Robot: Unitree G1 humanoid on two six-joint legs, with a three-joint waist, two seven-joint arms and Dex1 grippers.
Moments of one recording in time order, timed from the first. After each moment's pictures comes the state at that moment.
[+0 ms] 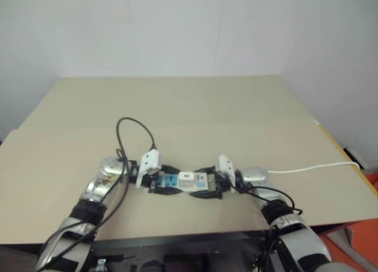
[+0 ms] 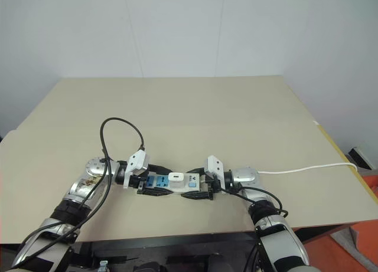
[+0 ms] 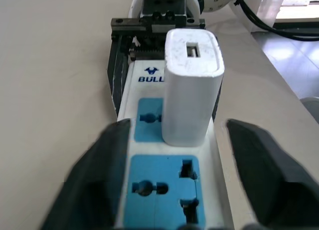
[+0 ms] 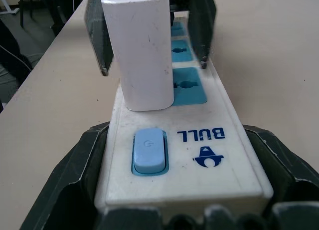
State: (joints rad) left arm -0.55 0.53 -0.23 0.37 -0.26 0.02 -1.38; right arm -0.65 -0.27 0.18 0.80 0.17 -0.30 1.38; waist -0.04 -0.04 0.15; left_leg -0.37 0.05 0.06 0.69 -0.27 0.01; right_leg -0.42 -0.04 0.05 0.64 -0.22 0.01
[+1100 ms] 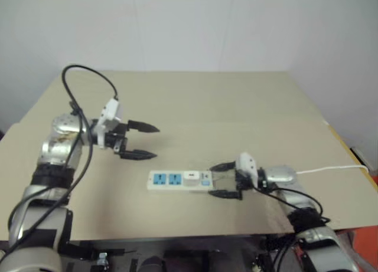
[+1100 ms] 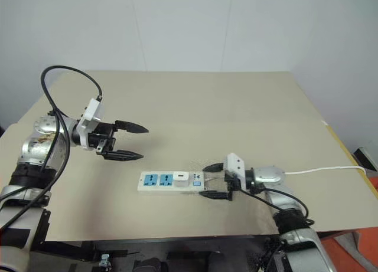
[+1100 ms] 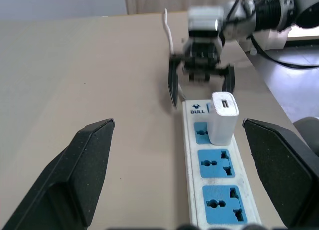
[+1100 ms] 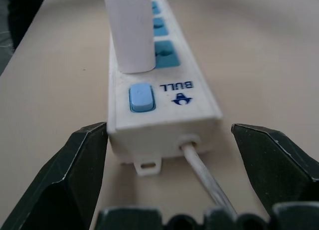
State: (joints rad) left arm -0.84 0.75 -0.10 0.50 -0.45 0.10 -1.61; right arm -0.46 -0.52 0.09 0.31 0.24 -0.07 1.31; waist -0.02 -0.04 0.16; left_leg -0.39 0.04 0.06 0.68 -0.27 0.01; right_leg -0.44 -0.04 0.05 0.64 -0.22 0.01
